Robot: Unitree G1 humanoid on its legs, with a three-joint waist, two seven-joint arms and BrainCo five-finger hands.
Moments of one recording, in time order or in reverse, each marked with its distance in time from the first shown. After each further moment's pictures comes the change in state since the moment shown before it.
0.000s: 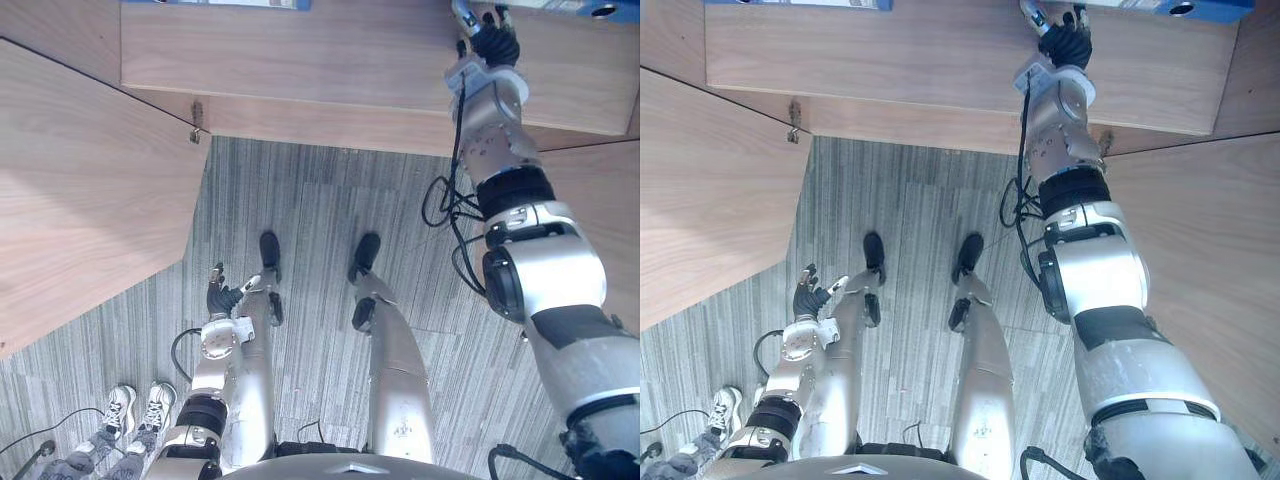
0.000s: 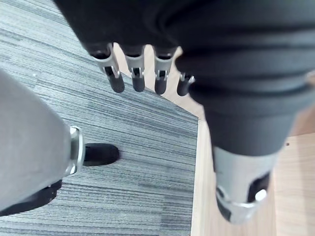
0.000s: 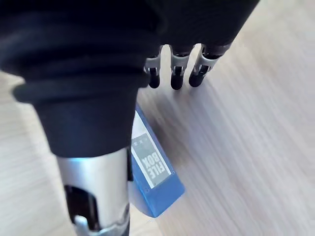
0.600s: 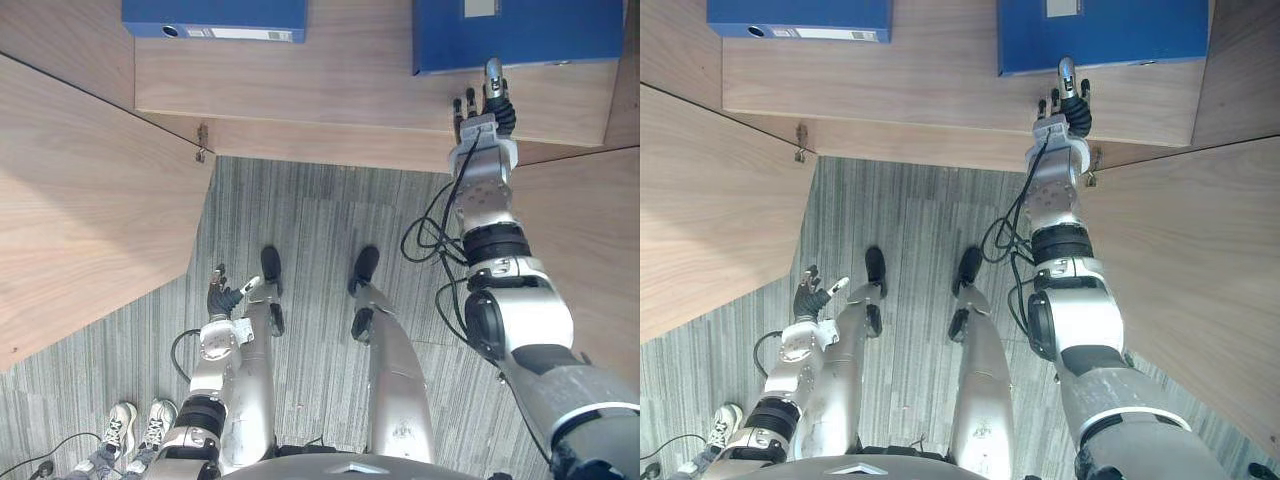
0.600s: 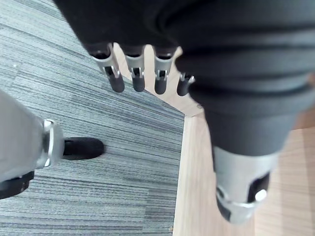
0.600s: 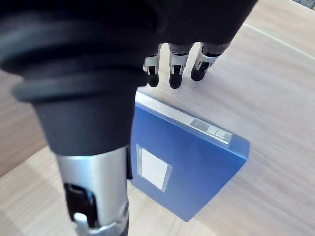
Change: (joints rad) left arm 0.007 0.004 0.002 0.001 -0.020 0.007 -0.033; right arm 0.256 0.082 -0.193 -0.204 0.228 -0.082 0.035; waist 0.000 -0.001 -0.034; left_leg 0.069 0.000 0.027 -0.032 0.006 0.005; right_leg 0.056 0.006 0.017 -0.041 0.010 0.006
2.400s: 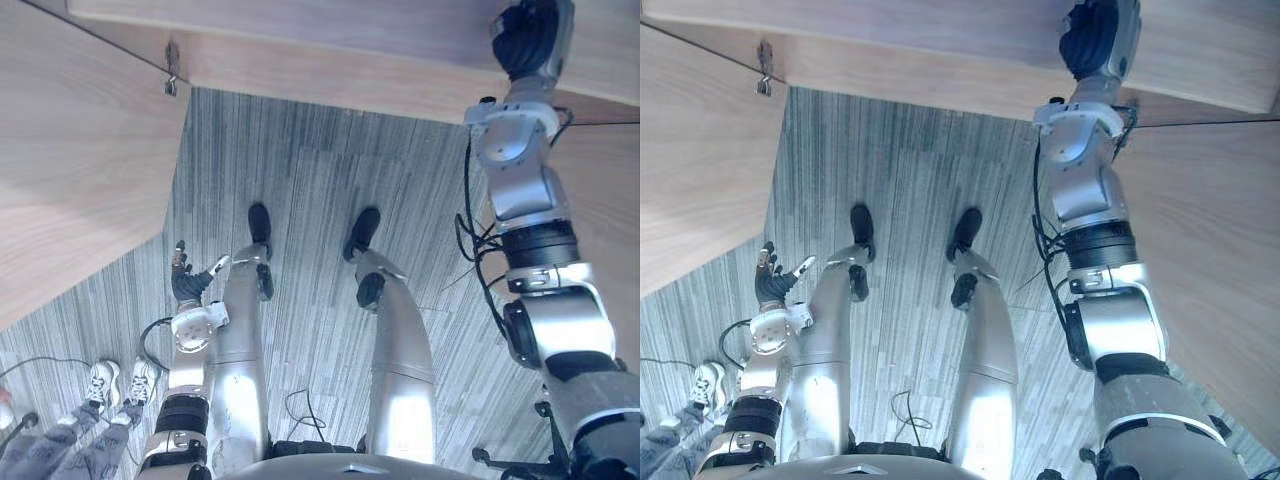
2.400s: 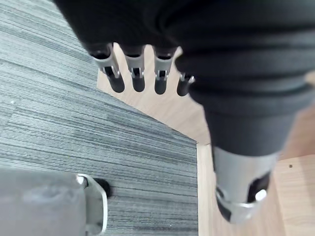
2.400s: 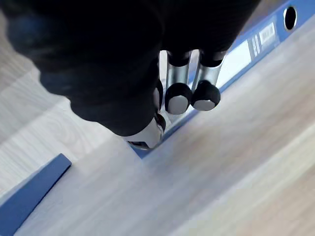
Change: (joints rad) left arm 0.025 0.031 0.116 -0.236 0.107 -0.011 0.069; right arm 0.015 -0.200 0.179 -0.315 -1.542 0.255 -0.235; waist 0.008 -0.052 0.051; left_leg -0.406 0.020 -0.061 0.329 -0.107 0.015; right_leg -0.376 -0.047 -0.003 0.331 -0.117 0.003
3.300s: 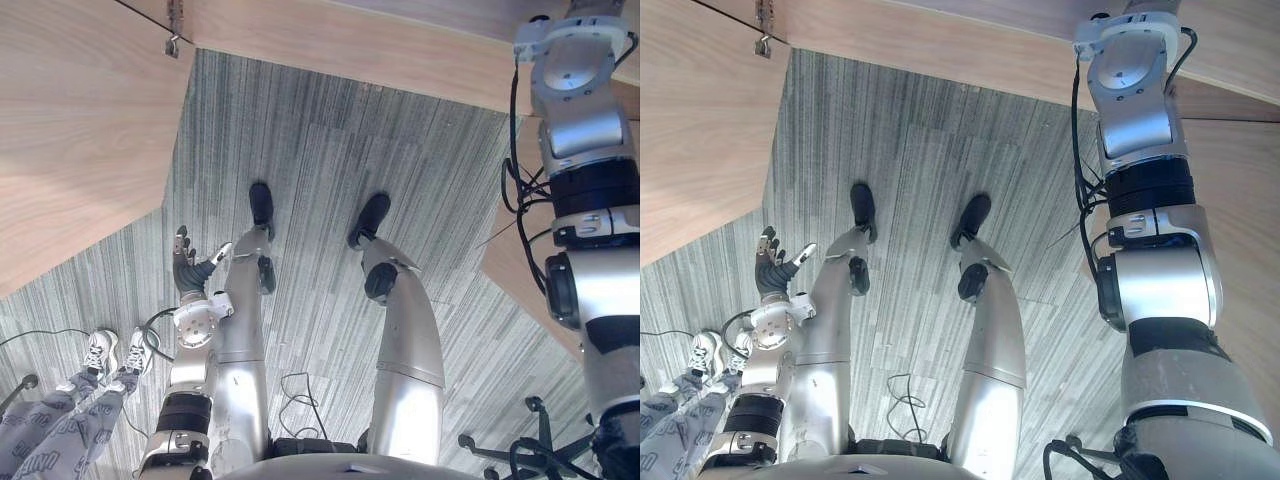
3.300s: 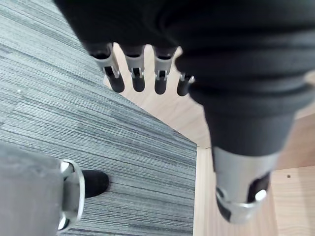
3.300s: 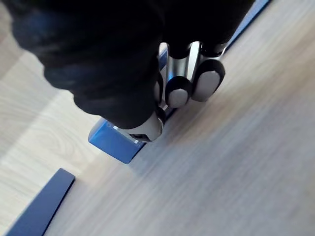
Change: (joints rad) left arm 0.001 -0.001 -0.051 -0.062 -0.050 -0.025 0.010; right arm -0.250 -0.135 0.107 0.209 0.377 -0.109 0.042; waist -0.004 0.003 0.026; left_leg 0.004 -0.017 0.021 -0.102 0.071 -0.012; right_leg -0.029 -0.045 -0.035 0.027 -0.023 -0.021
